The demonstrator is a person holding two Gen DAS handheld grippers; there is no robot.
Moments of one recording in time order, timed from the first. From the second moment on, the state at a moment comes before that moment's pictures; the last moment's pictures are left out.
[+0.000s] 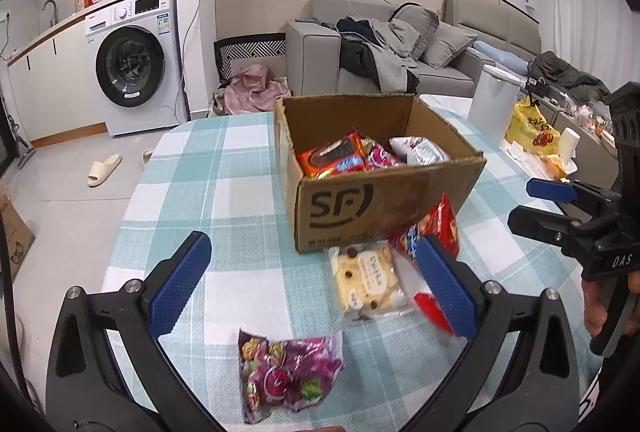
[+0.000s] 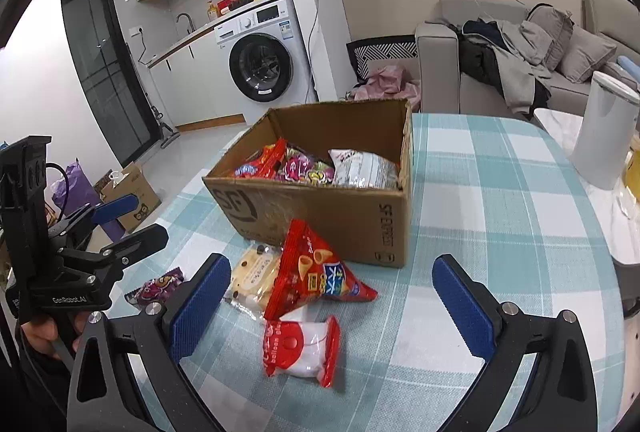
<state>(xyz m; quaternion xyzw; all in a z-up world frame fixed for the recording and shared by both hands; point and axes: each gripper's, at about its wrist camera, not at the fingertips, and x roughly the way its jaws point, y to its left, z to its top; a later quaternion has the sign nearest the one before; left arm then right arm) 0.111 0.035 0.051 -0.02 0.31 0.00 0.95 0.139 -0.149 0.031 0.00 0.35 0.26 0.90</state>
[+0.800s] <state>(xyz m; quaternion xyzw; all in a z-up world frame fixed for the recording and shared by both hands) 0.092 0.043 0.004 -0.05 0.36 0.01 0.93 0.130 -0.127 -0.020 -0.03 0.41 0.28 0.87</state>
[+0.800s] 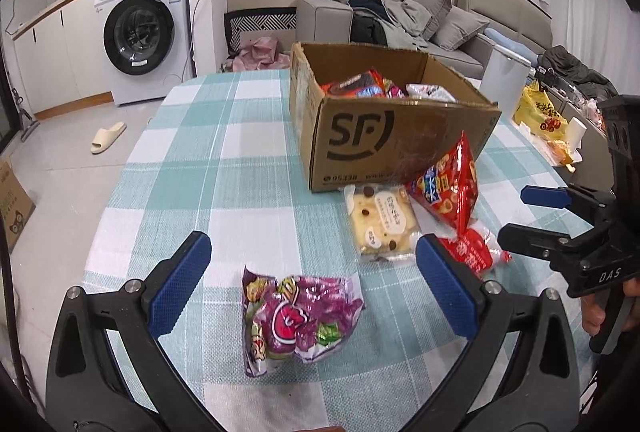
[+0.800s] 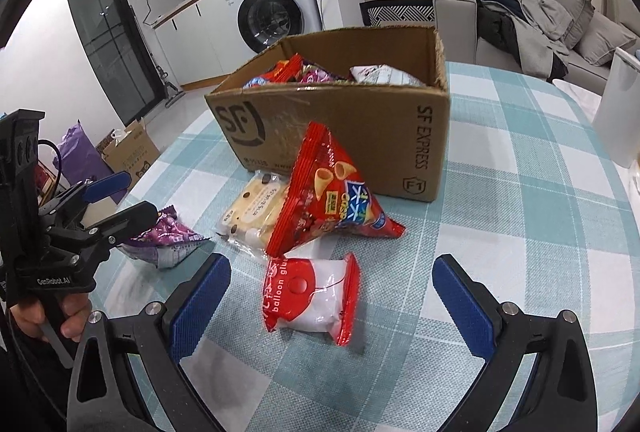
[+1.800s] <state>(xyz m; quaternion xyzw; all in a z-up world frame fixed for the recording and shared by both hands) 0.110 0.045 -0.045 -0.03 0.44 0.01 0.90 0.128 -0.103 -0.058 -0.07 0.46 0.28 0.84</state>
